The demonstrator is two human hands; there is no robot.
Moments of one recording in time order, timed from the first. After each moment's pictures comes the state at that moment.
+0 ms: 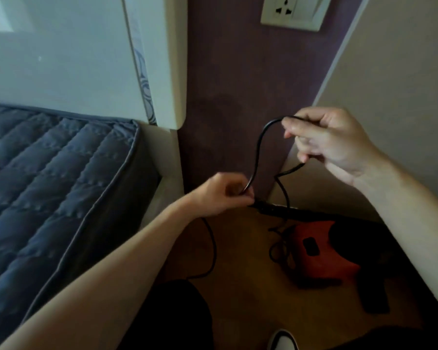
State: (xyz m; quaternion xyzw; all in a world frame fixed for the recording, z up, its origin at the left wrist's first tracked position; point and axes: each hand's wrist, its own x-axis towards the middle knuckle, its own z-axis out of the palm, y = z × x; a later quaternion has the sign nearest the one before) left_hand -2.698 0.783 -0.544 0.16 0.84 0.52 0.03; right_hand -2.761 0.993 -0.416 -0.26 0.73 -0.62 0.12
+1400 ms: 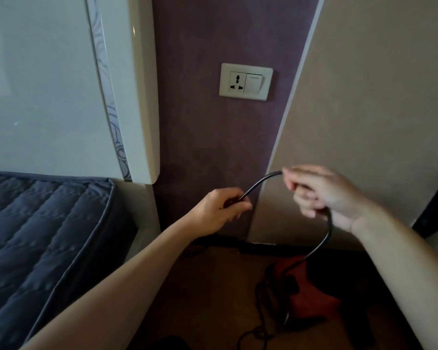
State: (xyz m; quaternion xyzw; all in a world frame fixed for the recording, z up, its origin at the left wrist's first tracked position) left_hand -2.738 0.817 -0.476 0.21 0.83 0.52 -0.04; right_hand -2.753 1.043 -0.382 -0.16 0.72 -0.65 0.19
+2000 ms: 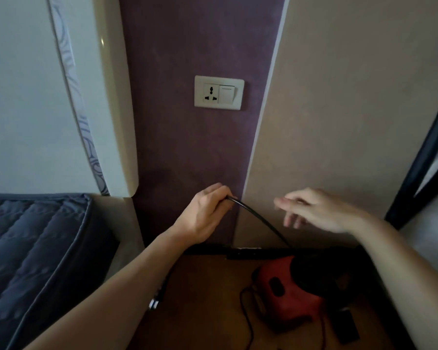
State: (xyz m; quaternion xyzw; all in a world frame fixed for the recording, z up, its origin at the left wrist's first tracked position) left_hand -2.749 0.836 -0.469 0.26 0.86 0.40 -0.21; right_hand -2.762 1.100 -0.393 -0.20 0.93 -0.27 0.14
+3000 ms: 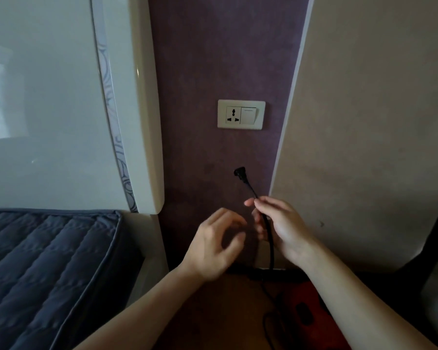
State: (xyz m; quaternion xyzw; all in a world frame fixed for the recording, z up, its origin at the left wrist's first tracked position) left_hand -2.708 0.822 -0.467 0.21 0.85 0.43 -0.24; right_hand -2.762 0.986 -0.431 -0.06 0.66 -0.73 0.14
